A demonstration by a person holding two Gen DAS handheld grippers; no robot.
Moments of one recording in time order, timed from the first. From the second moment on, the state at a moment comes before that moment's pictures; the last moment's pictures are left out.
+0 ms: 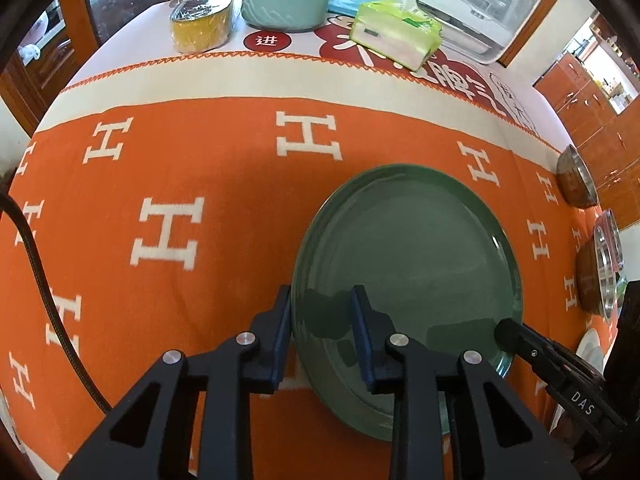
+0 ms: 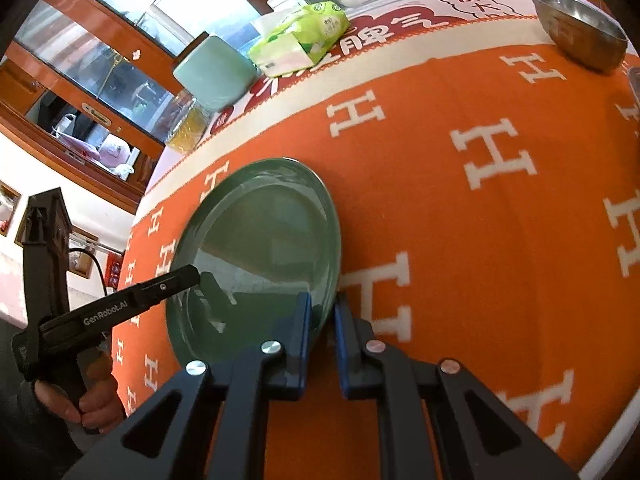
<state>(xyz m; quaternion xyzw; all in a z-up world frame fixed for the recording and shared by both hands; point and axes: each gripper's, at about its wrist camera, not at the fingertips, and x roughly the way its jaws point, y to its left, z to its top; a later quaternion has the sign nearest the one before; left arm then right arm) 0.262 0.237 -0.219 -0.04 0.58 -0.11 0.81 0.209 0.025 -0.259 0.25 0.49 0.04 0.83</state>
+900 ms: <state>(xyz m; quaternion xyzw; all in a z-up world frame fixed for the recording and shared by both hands) 0.164 0.212 -0.140 -0.04 0.52 -0.20 0.83 0.088 0.014 -0.180 0.18 0.40 0.02 0.90</state>
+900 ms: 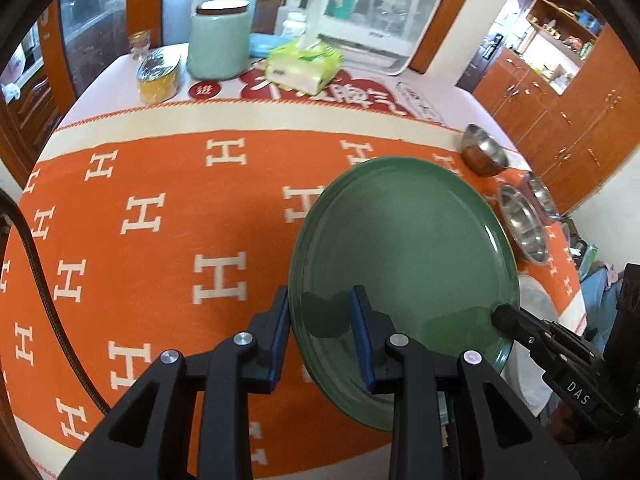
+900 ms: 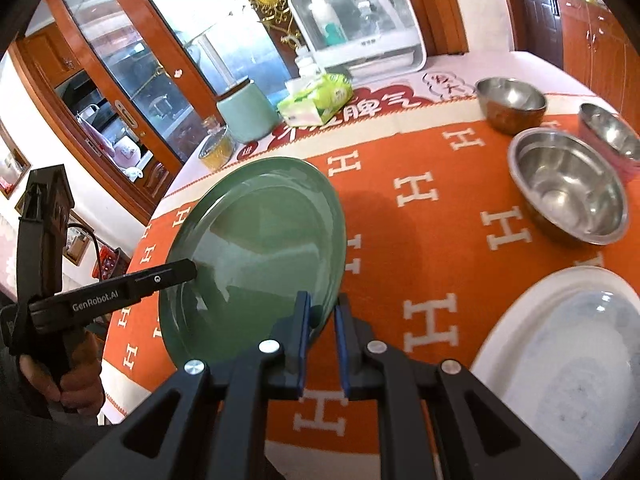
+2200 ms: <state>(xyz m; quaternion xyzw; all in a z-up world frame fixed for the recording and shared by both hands) 0.053 0.000 -0.135 -0.02 0.54 -0.25 0.81 -0.046 -0.143 -0.172 0.11 0.46 -0.03 0.88</state>
